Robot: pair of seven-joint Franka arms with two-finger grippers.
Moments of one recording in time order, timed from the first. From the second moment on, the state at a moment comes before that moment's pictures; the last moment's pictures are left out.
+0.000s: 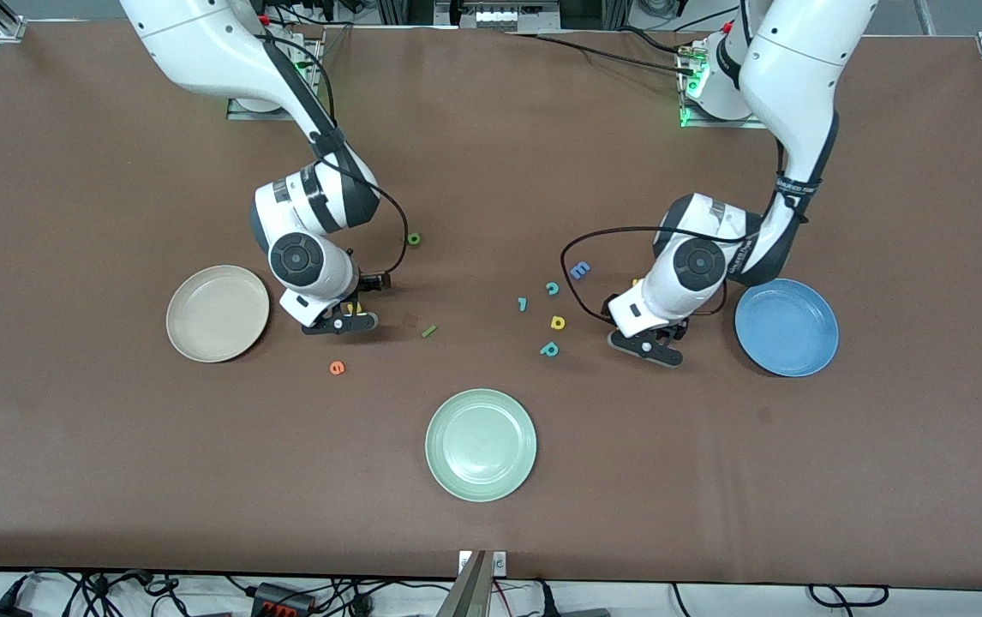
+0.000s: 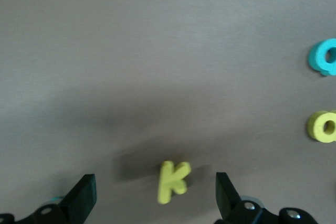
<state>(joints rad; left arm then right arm) -0.35 0.59 -0.07 -1.92 -0.01 2.48 -0.08 0.45 0.57 0.00 -1.90 0.07 2.25 0.30</state>
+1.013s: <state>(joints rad) -0.39 0.60 -0.06 -1.93 -0.01 2.49 -0.14 0.45 0.61 -0.01 -1.85 0.07 2.27 0.25</state>
